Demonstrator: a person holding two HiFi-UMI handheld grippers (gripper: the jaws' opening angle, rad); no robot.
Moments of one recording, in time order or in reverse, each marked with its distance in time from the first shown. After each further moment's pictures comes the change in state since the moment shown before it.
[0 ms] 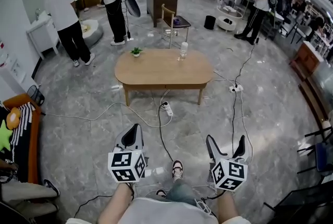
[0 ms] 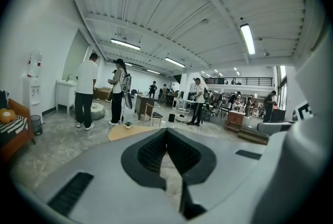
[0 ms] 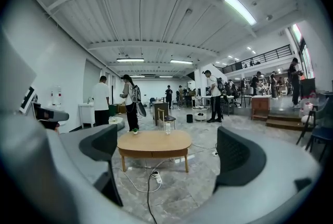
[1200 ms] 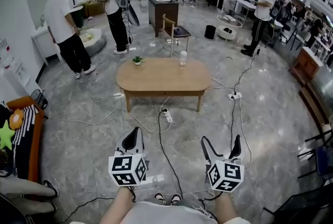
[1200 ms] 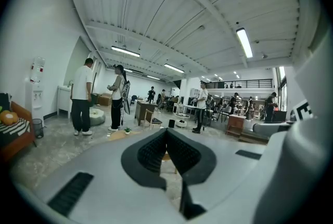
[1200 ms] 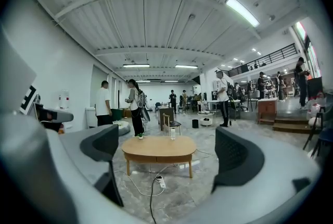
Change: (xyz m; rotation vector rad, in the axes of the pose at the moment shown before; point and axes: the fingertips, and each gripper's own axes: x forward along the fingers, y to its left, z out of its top) left arm -0.038 -0.043 0.022 0.010 -0.066 0.017; right arm -0.030 -0.005 0.030 -0.013 -0.056 0.074
